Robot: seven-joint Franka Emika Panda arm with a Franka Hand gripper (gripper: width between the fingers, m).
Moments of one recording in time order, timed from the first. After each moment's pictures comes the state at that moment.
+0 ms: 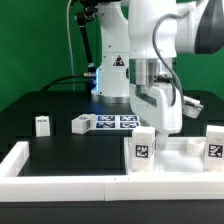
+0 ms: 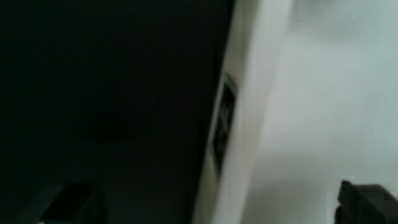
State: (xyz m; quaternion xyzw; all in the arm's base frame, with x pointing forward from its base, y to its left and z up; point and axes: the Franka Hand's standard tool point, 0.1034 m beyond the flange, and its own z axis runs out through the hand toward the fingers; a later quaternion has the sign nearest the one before) arm 0.492 0.044 0.012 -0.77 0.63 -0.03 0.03
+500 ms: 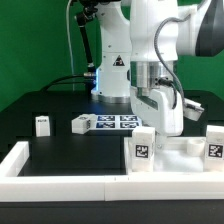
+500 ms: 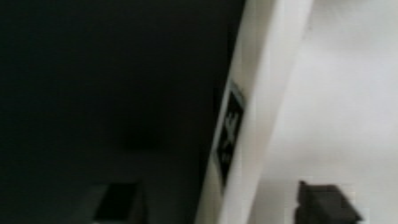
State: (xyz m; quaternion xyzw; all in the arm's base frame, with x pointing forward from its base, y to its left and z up) arm 0.492 0.044 0.011 -0.77 0.63 -0.03 0.03
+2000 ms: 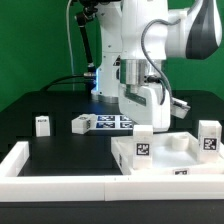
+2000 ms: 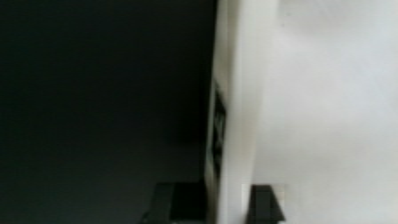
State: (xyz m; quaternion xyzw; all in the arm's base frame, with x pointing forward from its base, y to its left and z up) arm 0.475 0.006 0.012 -0.80 0.59 -0.07 0.02
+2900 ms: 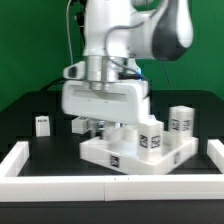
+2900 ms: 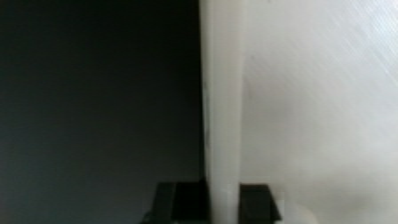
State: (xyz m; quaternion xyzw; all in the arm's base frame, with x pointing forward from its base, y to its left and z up) arm 0.473 -0.081 0.016 -0.94 0.32 -0.09 -0.01
